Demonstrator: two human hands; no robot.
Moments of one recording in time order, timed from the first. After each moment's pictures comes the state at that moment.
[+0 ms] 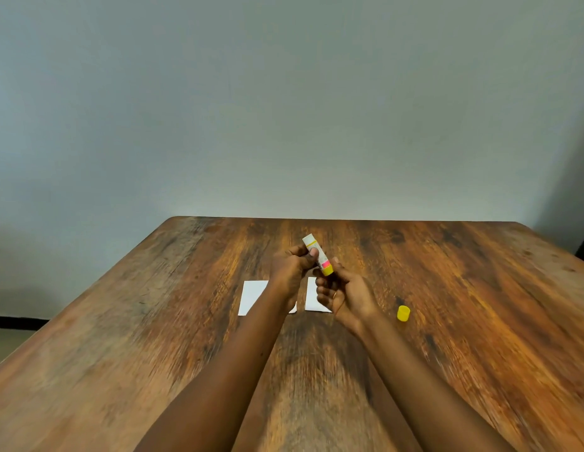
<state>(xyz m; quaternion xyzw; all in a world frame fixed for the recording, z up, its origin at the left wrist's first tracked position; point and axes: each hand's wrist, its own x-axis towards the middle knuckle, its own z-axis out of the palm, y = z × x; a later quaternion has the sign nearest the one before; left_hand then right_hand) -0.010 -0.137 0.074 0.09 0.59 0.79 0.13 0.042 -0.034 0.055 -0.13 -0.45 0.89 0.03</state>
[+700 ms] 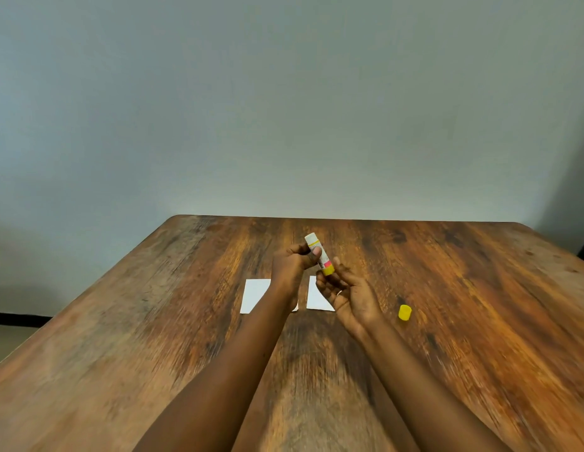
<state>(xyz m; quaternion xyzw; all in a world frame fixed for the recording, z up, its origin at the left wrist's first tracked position) -0.004 -0.138 0.077 0.10 0.62 0.77 0.08 0.043 -0.035 0.046 -0.11 -0.37 0.92 0.10</state>
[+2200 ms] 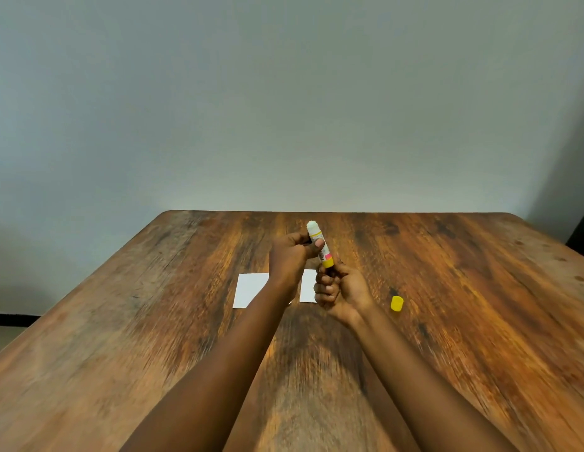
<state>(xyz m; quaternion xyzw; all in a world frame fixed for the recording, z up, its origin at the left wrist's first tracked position) -0.003 -0.125 0.082 0.12 0.69 0.71 0.02 0.041 -0.030 0.049 -0.15 -0.38 0.91 -0.02</state>
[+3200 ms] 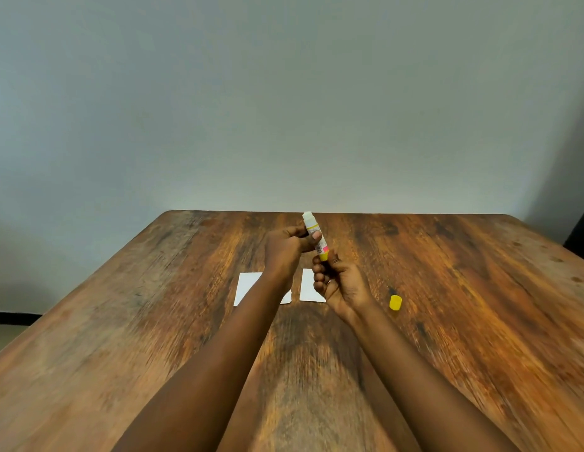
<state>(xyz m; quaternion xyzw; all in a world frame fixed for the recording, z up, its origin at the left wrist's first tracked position) 0.000 -0.133 0.095 0.12 0.67 0.74 0.02 0.049 -0.038 0.061 -0.11 -0.42 0.90 0.06</state>
